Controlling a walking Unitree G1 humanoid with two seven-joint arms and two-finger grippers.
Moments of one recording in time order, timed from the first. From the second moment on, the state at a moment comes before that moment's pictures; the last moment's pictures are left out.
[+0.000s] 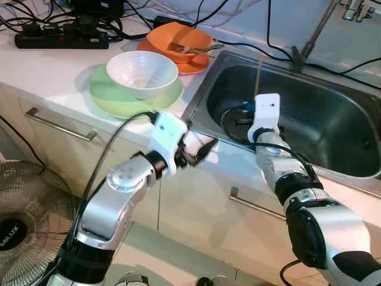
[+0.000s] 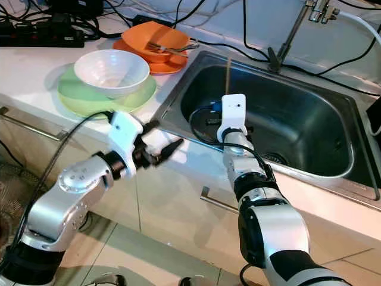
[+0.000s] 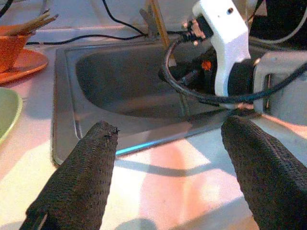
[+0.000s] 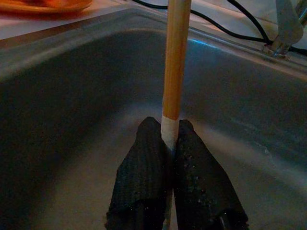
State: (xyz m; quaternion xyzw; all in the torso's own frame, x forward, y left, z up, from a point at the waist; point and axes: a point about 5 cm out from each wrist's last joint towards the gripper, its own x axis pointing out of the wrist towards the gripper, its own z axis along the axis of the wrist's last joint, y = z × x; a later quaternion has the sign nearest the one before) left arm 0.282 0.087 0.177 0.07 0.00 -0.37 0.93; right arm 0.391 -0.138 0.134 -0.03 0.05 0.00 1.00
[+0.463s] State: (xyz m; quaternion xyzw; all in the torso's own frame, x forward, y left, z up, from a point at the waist) left arm 0.279 0.091 0.172 0.10 0.02 -0.37 0.92; right arm 0.391 -0.147 0.133 -0.01 0.06 -0.03 1.00
